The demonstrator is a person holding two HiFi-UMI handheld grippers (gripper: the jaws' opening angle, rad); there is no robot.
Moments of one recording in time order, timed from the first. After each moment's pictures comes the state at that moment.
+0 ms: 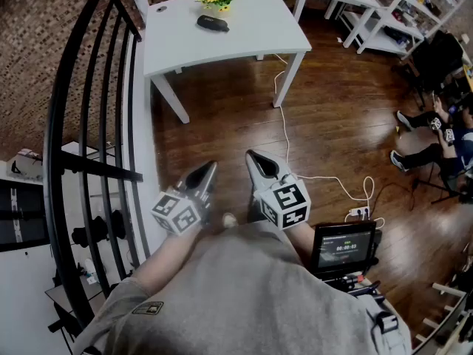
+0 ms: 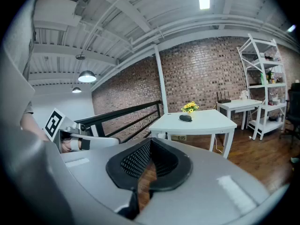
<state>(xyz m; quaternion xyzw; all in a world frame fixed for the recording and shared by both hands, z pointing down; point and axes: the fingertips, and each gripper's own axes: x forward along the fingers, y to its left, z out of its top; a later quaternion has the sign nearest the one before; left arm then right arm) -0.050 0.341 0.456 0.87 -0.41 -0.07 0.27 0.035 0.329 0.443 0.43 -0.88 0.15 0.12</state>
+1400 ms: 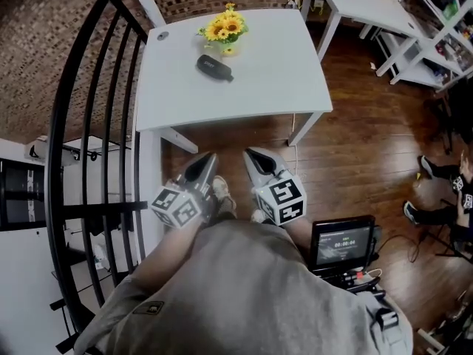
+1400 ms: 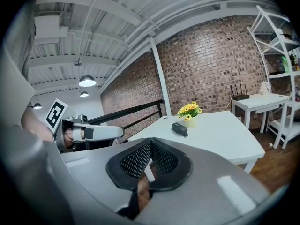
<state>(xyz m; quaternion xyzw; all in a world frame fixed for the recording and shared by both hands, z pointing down) 0.011 0.024 0.457 0.84 -0.49 -0.06 0.24 0.091 0.013 0.472 0.35 -0.92 0.16 0.12</state>
